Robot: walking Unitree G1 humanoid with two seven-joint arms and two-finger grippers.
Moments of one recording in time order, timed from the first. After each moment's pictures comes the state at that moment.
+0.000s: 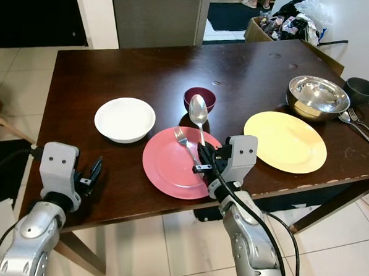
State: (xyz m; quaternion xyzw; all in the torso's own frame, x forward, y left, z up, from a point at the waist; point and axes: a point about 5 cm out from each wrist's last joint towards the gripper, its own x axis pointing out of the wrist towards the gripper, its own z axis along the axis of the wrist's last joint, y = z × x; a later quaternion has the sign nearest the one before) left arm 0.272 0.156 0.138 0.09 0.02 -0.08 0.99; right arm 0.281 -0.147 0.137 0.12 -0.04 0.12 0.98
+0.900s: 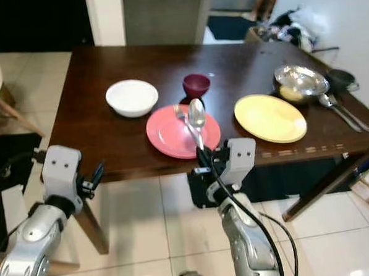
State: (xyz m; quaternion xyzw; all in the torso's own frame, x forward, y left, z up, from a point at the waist) left arm 0.271 0.154 0.138 0.09 0.01 -0.08 0.99; right arm 0.282 -0.147 0.133 0.12 -0.03 0.12 0.98
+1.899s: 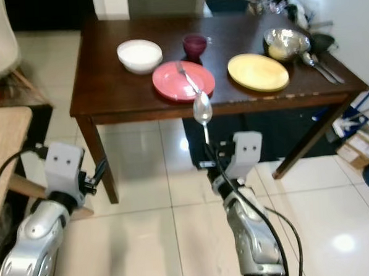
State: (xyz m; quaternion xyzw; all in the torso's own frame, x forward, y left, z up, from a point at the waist) left arm 0.272 0.154 0.138 0.09 0.01 -0.08 0.99; right arm 0.285 -0.144 0.135 0.12 -0.03 0.13 0.98
